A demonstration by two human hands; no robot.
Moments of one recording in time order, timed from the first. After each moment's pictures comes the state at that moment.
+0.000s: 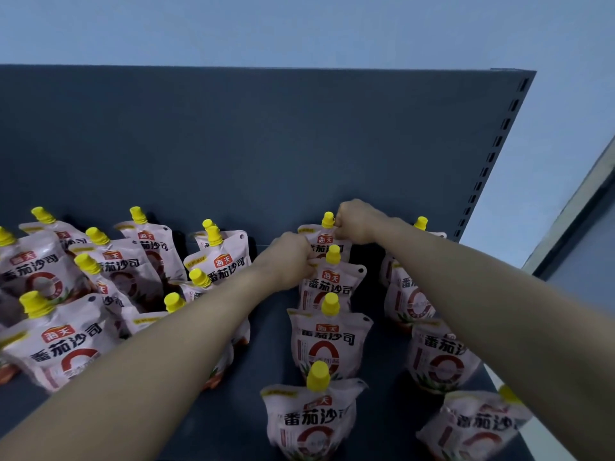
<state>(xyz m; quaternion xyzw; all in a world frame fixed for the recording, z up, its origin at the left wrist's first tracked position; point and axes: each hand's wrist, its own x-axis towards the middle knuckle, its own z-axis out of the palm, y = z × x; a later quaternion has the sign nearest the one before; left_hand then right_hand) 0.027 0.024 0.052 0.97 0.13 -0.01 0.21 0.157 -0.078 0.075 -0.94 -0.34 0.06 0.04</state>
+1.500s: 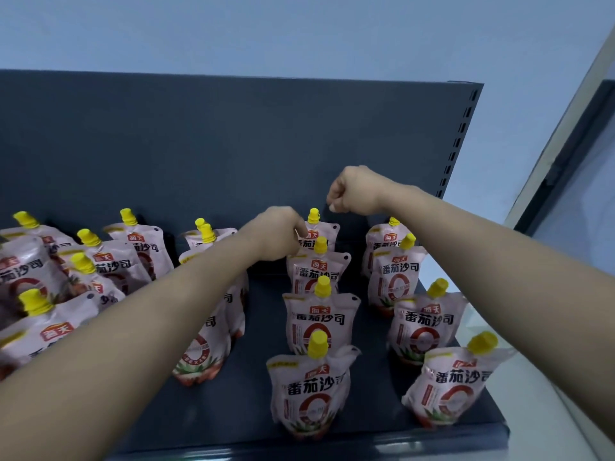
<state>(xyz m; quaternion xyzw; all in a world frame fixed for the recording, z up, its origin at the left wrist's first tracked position) 0.006 0.026 0.098 0.98 0.05 0.01 0.20 0.112 -0.111 0.141 -0.92 -0.36 0.02 0.14</state>
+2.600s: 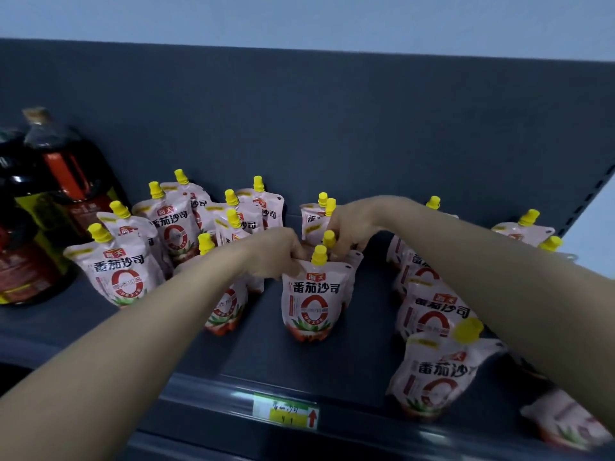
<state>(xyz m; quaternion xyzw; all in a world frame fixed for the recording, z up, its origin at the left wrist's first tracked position) -0.131 0.145 0.071 0.96 0.12 -0.10 0.24 0.009 0.048 0.097 -0.84 -0.46 0.28 -0.04</state>
